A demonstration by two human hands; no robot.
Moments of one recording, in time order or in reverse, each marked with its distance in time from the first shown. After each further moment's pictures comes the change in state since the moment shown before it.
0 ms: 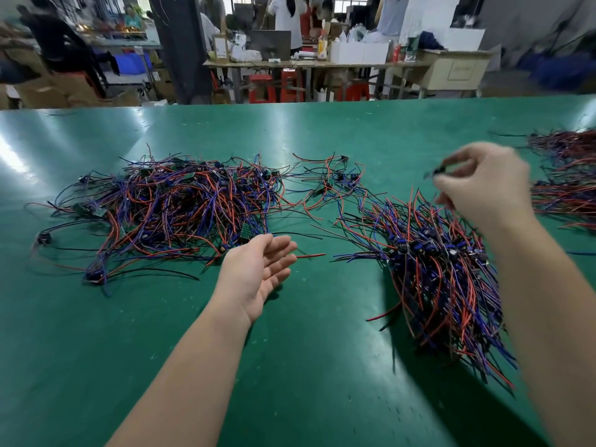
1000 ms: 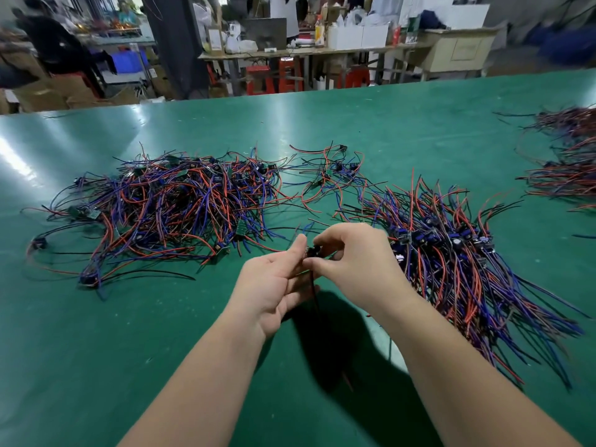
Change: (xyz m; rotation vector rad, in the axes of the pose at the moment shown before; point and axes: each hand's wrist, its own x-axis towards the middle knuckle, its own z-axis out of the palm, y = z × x) left_hand -0.008 -0.022 0.015 0.005 -0.162 -0.072; right_hand -0.103 -0.029 0.089 0.143 -0.397 -0.214
